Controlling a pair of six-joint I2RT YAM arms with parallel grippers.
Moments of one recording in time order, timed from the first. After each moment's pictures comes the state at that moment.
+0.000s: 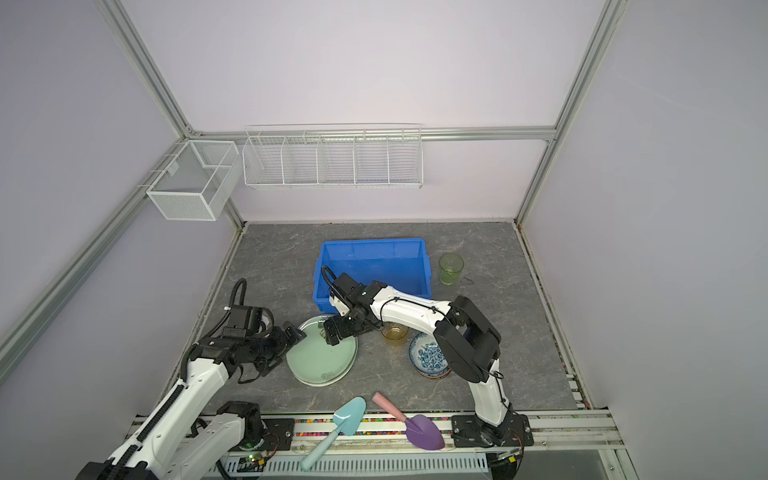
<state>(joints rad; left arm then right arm) -0.18 0.88 0.53 -0.76 0.31 -0.85 0.96 1.97 1.50 -0.69 -0.31 0.46</state>
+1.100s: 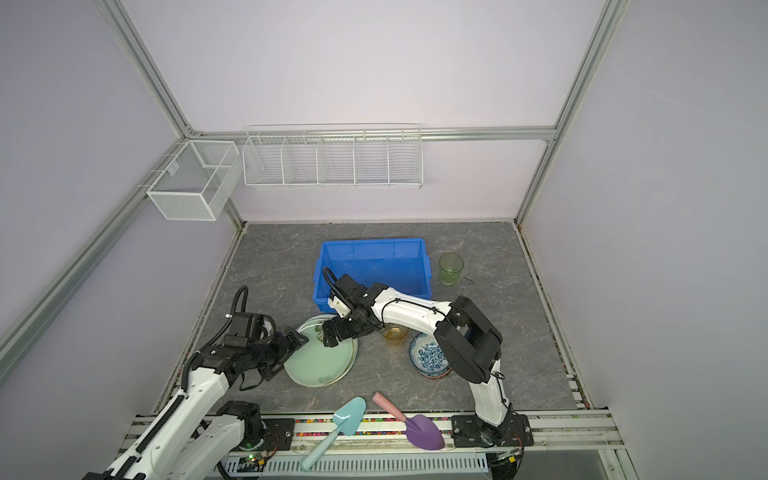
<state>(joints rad) -0.20 0.81 0.47 -0.72 0.34 -0.89 0.96 1.96 1.47 -0.65 -0.38 0.47</state>
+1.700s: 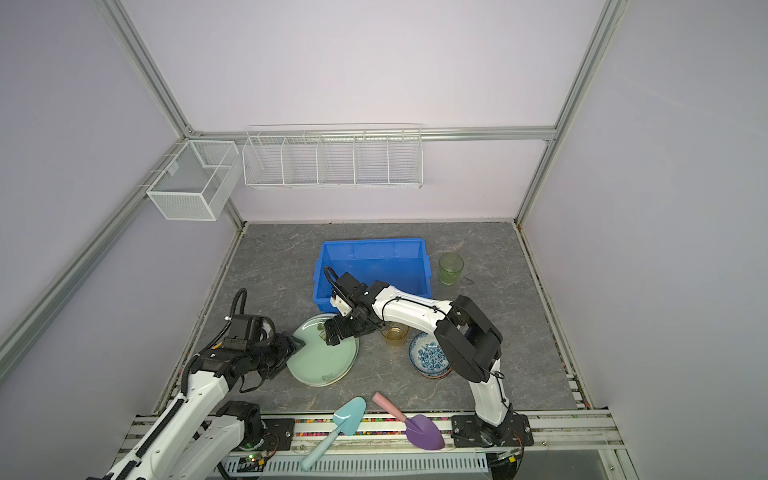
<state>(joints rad) -0.20 0.78 0.44 -0.70 0.35 -0.92 0.95 1.97 1.48 -0.69 -0.37 0.47</state>
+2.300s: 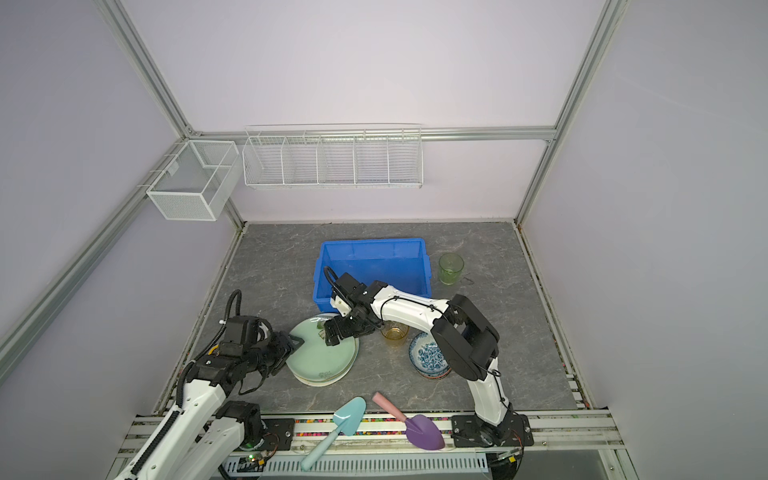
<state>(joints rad) -0.20 0.70 0.43 -0.68 0.37 -0.96 0.95 1.99 1.49 -0.69 -0.39 0.47</state>
